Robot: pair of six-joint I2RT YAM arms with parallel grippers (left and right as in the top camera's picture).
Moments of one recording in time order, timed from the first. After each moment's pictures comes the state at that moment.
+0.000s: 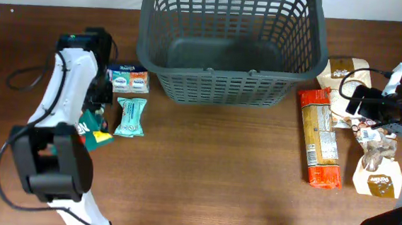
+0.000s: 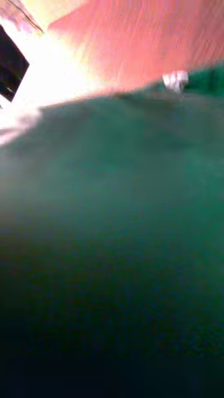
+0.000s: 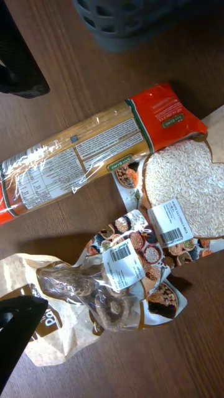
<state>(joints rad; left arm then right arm) 0.04 1.94 1.69 -1.41 -0.35 -0.12 -0.36 1.59 1.49 -1.13 -0.01 0.07</state>
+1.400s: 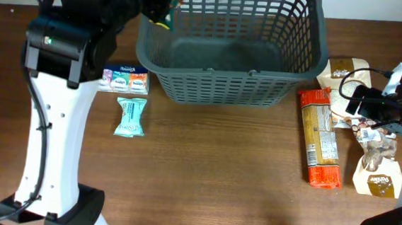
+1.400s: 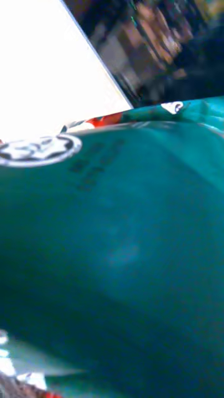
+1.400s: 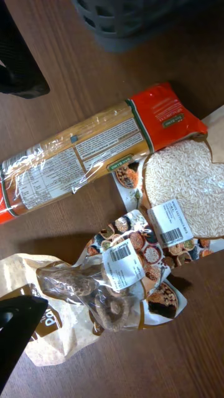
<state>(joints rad) -0.28 1.79 2.43 -0.94 0.19 0.41 -0.36 1.59 1.49 -1.13 -0.01 0.07</state>
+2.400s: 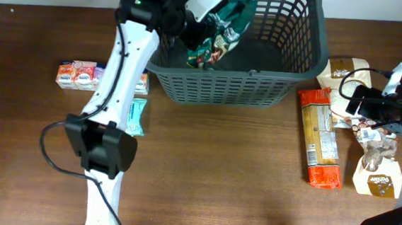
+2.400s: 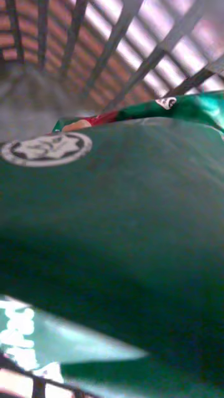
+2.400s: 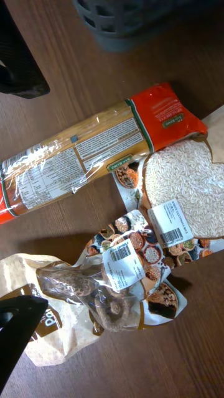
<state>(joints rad) -0.30 2.24 2.42 -1.10 0.50 0.45 -0.36 1.59 1.49 -1.13 -0.01 0.07</state>
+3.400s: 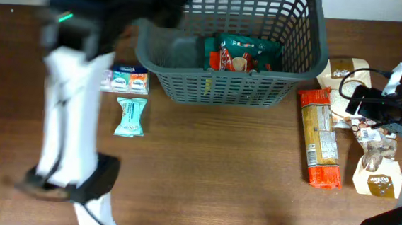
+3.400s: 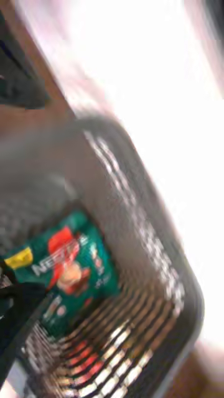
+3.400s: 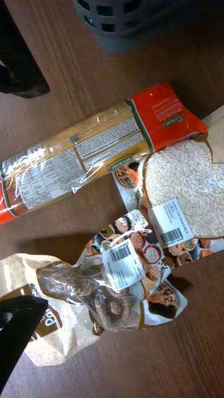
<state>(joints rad) -0.24 1.99 2.82 -1.38 0.11 0.17 -0.36 1.60 1.49 -1.13 -0.01 0.07</state>
